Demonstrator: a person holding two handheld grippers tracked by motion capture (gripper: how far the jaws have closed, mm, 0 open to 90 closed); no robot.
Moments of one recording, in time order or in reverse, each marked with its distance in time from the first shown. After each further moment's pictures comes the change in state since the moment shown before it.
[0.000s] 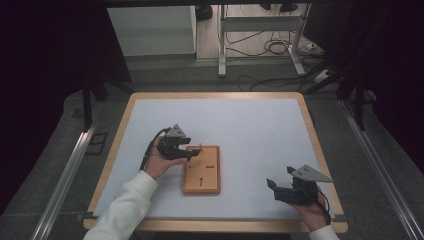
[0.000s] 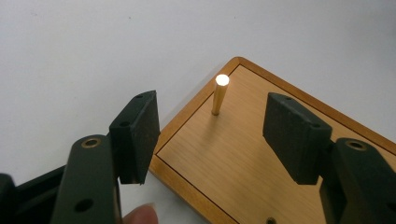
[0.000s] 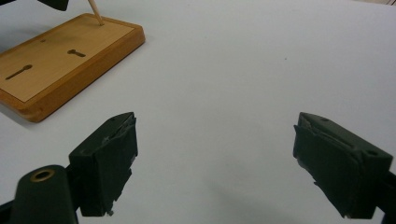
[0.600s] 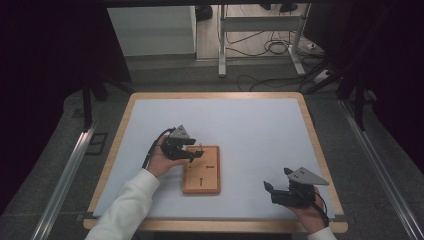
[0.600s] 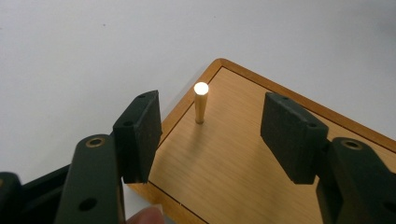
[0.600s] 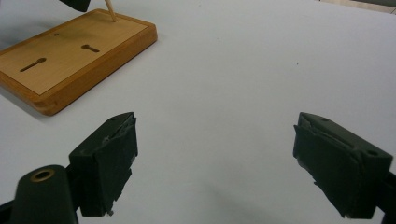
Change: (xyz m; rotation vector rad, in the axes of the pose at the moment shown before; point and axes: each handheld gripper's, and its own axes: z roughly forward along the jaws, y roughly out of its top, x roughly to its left) left arm -0.001 0.004 0.012 0.002 -0.065 0.073; right arm 0.012 0.001 -0.001 -0.001 0.009 -0.046
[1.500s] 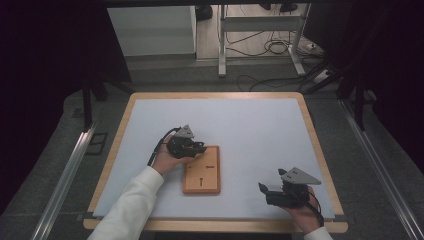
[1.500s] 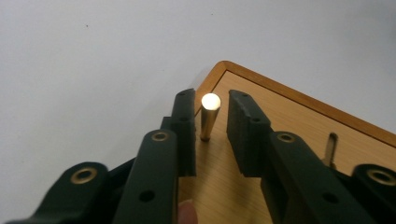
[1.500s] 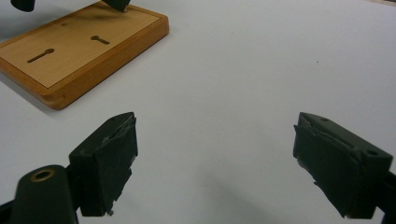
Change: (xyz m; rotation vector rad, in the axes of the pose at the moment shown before) left arm 0.009 -0.001 0.024 -0.007 -0.037 0.025; right arm 0.010 0.000 0.010 0.024 0.022 -0.024
